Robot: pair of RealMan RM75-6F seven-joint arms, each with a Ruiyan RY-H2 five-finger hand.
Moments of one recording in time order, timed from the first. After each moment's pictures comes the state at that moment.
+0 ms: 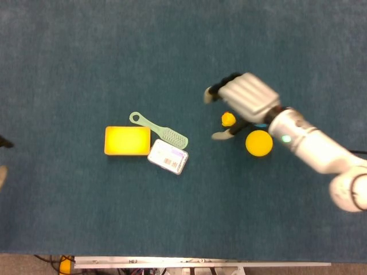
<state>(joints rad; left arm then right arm) -0.09 -0.89 0.06 -1.72 1.74 1.42 -0.10 1.06 -1.30 0.04 -1.79 -0.87 0.83 -0.33</state>
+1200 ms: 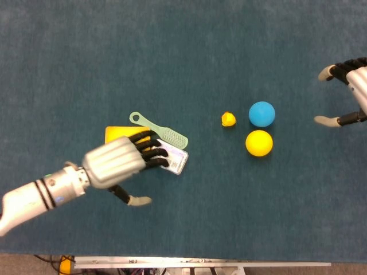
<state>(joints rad) -0.69 -1.21 0.08 -1.64 2.02 0.94 -0.23 0.65 -0.93 -0.01 -1.89 -1.17 1.03 -0.13</state>
